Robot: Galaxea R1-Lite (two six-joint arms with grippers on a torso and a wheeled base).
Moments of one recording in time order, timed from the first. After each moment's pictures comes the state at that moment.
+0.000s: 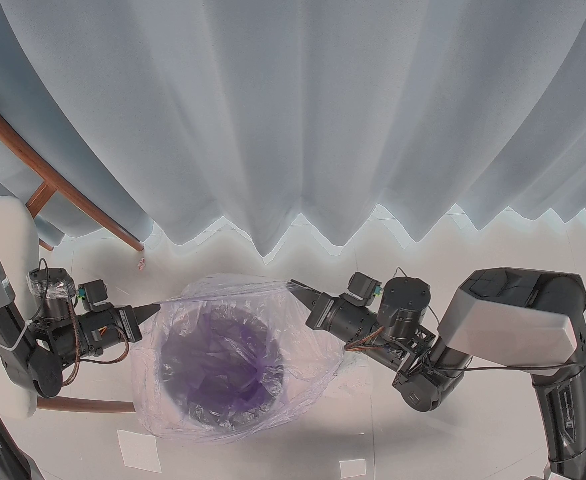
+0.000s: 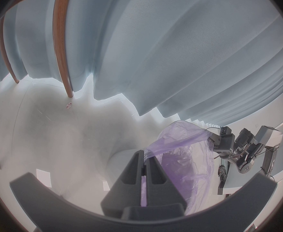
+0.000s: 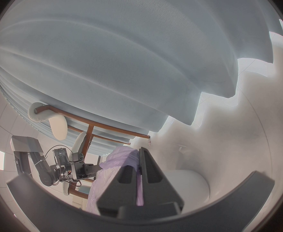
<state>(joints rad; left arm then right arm) 0.01 1.99 -0.37 -1.25 -0.52 -0.28 0.66 2.45 -0.97 -1.51 0.21 0.69</state>
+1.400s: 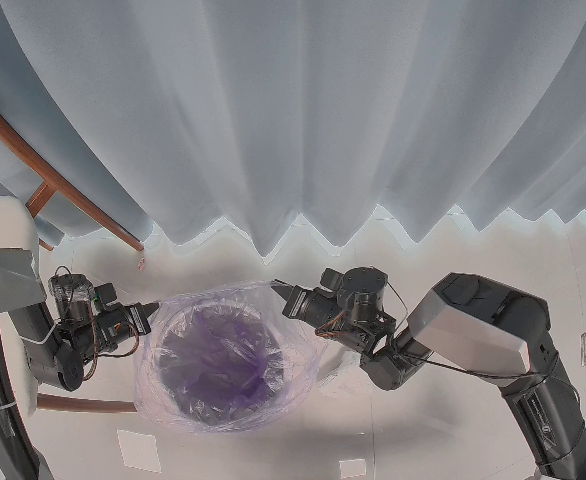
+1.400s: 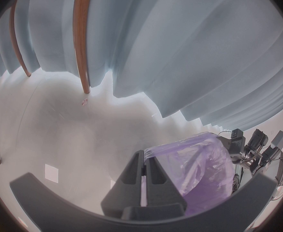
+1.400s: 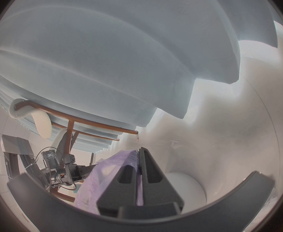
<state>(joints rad) 0.04 2.21 -0.49 -1.34 -0.39 -0.30 0.65 2.63 -1.36 -1.19 0.19 0.69</state>
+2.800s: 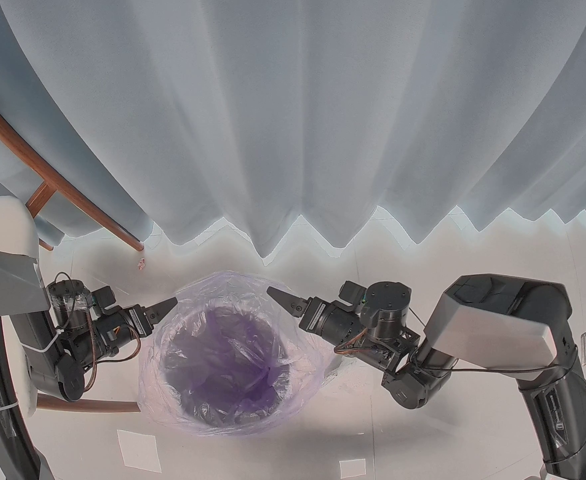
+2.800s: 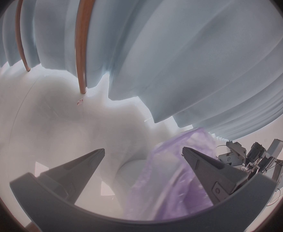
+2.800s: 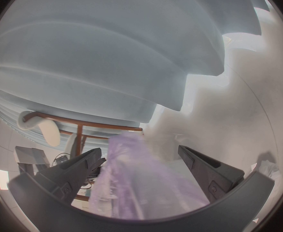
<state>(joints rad) 0.02 2.22 -0.42 -1.49 -0.41 -0.39 0.66 2.53 -1.08 -1.38 0.20 0.81</state>
